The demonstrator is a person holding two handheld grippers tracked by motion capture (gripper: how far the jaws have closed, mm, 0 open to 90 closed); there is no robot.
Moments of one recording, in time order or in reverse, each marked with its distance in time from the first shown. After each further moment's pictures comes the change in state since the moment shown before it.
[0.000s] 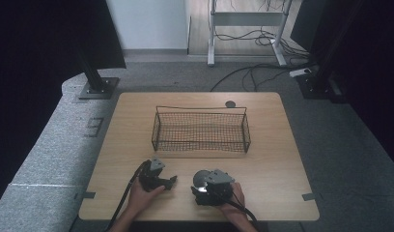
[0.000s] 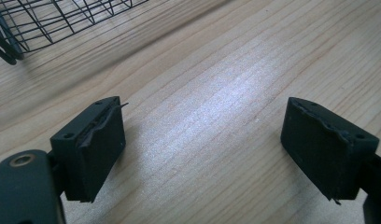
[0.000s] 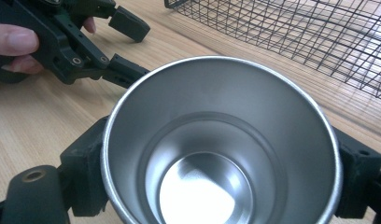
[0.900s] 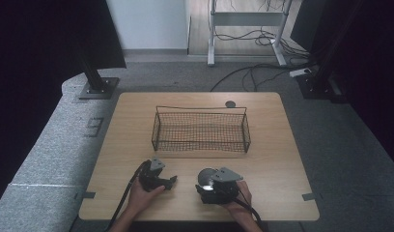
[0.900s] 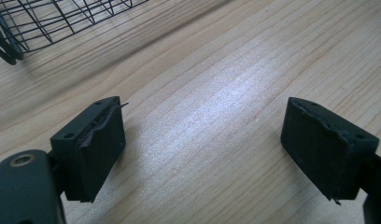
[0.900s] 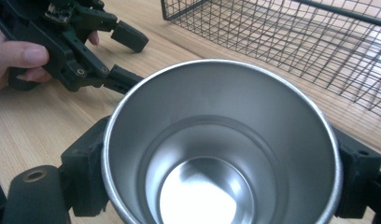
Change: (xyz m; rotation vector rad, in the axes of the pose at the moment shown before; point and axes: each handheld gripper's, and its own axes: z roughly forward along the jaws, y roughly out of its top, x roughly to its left) left arm 0.000 0.000 0.000 0.000 0.000 -0.001; right arm -0.014 0.004 -0.016 -0.028 0.024 0.012
